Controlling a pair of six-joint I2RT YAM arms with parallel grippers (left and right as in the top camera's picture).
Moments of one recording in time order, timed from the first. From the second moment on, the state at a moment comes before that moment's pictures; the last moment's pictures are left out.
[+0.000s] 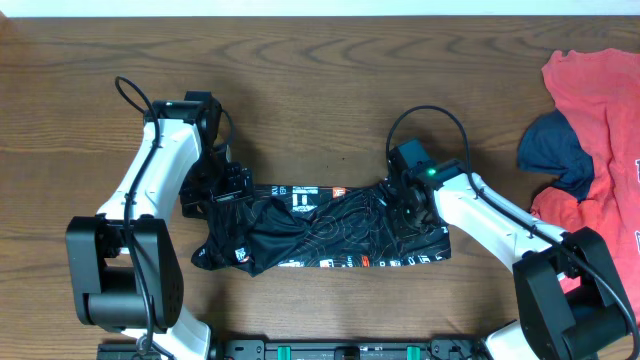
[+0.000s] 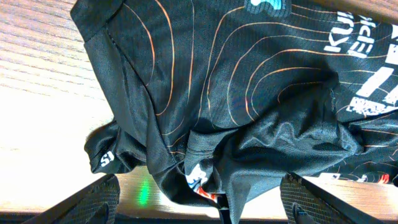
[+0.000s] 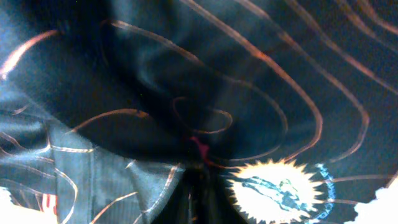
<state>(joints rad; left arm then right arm) -0.05 1.78 1.29 -1.29 0.14 -0.25 0.46 1.68 0.95 -0.81 -0.07 0.22</state>
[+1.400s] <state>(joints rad) -0.04 1.78 0.98 -0.91 0.11 -0.25 0.45 1.45 0.96 -0.83 -0.09 0.13</state>
